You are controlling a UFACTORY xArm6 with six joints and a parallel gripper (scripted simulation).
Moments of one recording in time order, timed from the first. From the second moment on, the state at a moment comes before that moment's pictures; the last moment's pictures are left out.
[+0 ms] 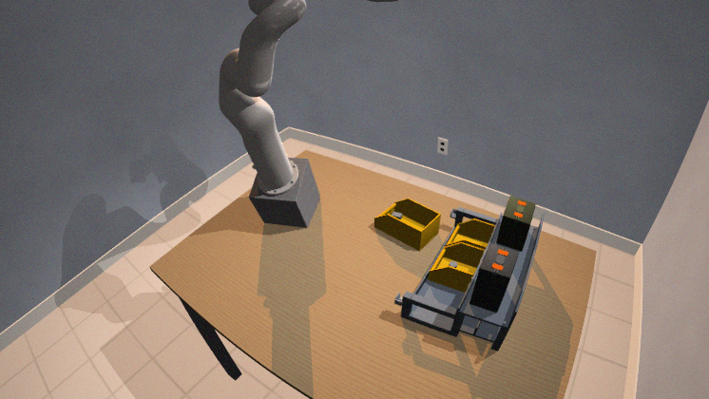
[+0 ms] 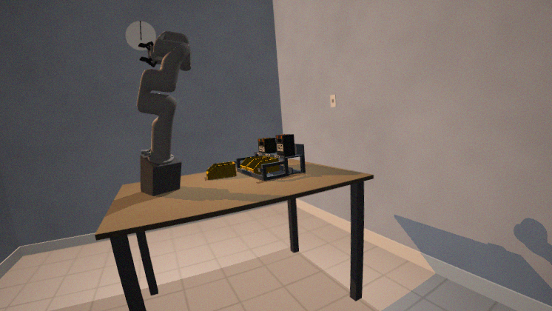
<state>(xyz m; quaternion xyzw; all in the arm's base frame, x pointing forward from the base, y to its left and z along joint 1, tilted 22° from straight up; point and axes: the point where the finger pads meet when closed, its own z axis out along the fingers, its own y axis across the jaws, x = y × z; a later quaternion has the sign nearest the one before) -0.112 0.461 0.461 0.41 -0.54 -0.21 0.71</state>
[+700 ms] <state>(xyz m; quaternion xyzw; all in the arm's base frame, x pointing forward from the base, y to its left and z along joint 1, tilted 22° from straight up) -0.106 0.457 0.455 0.40 -0.55 -0.20 0.70</state>
